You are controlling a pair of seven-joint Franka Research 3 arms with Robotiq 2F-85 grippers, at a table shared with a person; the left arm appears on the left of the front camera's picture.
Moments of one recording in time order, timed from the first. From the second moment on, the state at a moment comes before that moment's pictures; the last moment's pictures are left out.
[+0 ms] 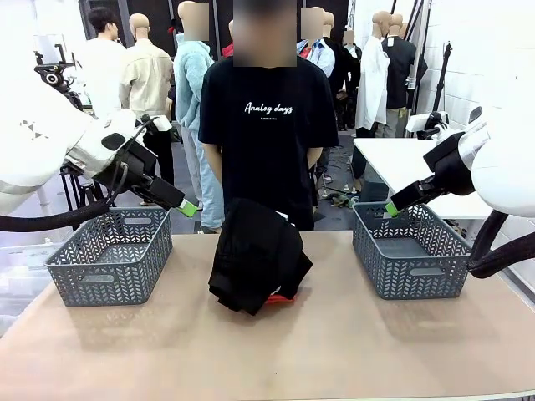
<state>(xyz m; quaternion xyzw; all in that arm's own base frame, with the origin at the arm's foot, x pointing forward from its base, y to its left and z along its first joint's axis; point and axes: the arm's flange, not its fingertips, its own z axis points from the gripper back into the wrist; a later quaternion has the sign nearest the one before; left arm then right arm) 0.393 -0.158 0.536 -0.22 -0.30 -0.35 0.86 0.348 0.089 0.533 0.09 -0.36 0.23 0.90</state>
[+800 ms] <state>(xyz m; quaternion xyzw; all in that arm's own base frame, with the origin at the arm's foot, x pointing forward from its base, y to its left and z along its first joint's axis) 0.480 -0.331 0.542 -0.13 -0.25 -0.53 0.80 0.348 0.089 0.534 0.09 -0.36 0.23 0.90</state>
